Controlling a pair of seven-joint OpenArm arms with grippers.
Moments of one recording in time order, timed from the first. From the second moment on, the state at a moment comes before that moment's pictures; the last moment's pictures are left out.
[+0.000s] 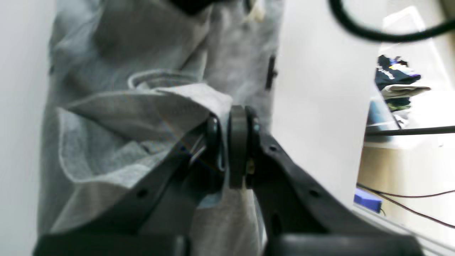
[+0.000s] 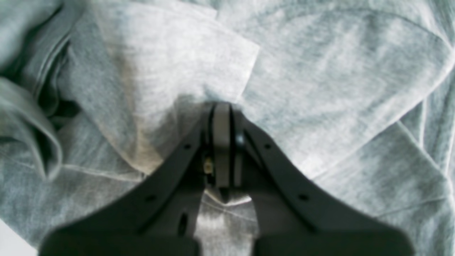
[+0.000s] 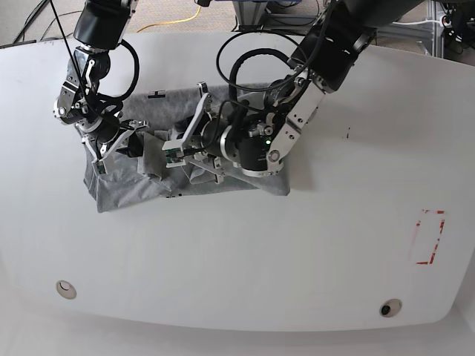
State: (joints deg) left arm -16.6 5.2 35.2 88.3 -28.0 -41.8 72.1; right arm -0.6 10.9 24.8 75.5 20.3 40.8 -45.5
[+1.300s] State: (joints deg) left arm -19.8 0.7 25.8 90.7 -22.7 -41.8 72.2; right arm -0.6 11.0 24.7 75.6 20.3 40.8 -45.5
